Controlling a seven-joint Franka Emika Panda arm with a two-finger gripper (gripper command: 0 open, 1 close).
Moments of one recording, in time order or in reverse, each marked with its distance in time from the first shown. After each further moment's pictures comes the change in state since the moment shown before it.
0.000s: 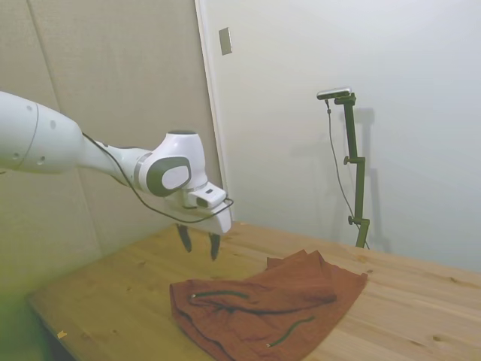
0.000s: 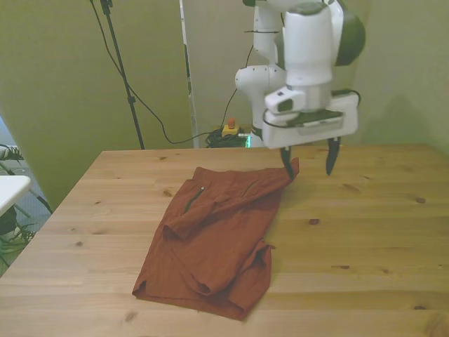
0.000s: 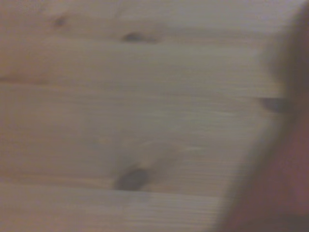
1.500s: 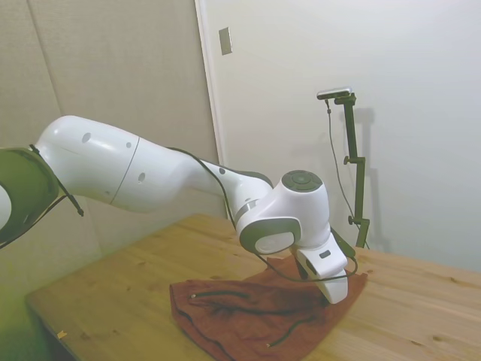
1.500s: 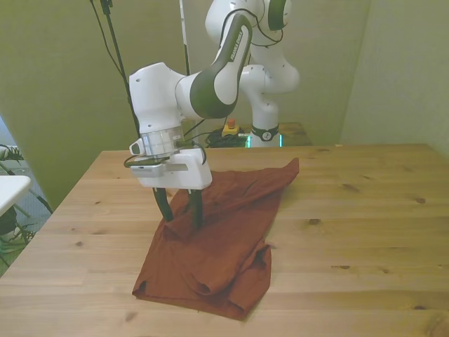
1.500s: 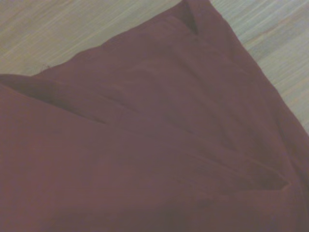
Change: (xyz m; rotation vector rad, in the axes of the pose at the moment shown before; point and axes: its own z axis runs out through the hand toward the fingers) arm 0.193 0.168 0.088 0.226 0.052 0.572
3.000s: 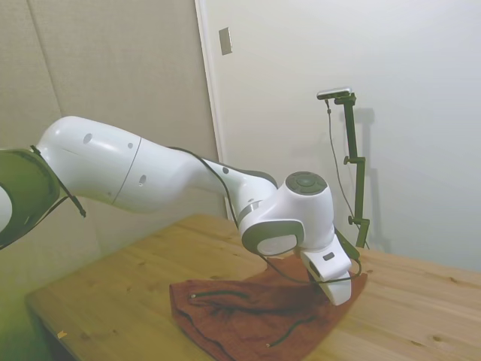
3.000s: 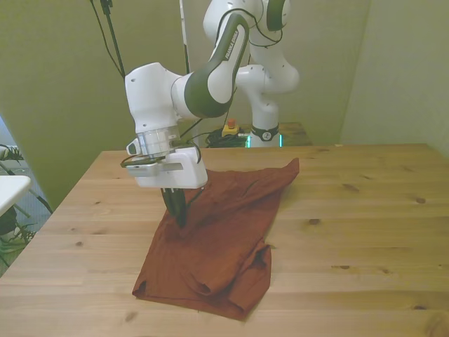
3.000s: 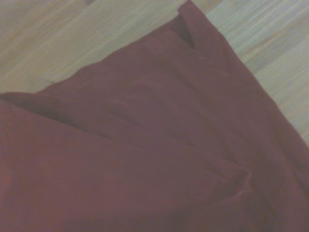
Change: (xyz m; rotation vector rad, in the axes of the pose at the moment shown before) arm 0.003 -0.006 -0.006 0.047 -0.013 0.023
